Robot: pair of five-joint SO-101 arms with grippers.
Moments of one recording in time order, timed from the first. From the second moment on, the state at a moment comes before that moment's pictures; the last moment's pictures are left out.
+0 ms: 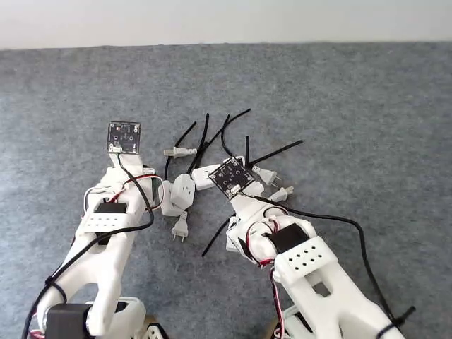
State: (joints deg) left arm -4.0 -19.0 63.7 14.6 3.3; right arm -30.1 -39.3 67.2 45.6 11.6
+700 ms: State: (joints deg) left arm -4.0 -19.0 63.7 14.6 3.3; right arm -30.6 -38.5 69.3 41.8 11.7
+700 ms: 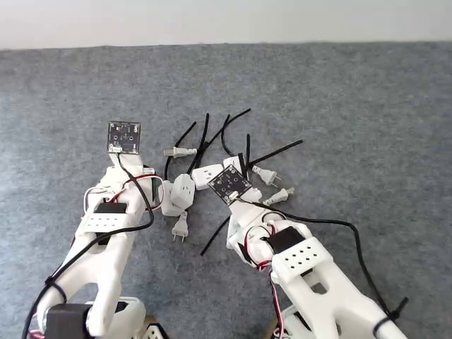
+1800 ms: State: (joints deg) left arm -4.0 -19.0 63.7 14.6 3.2; right arm -32.4 -38.7 69.3 41.1 18.3
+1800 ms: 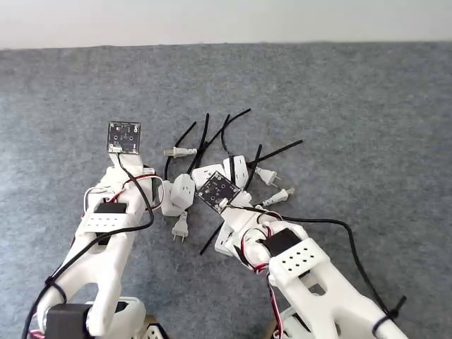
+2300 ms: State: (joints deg) left arm -4.0 -19.0 63.7 14.6 3.2; right arm -16.0 -82.5 69.3 66.6 18.8
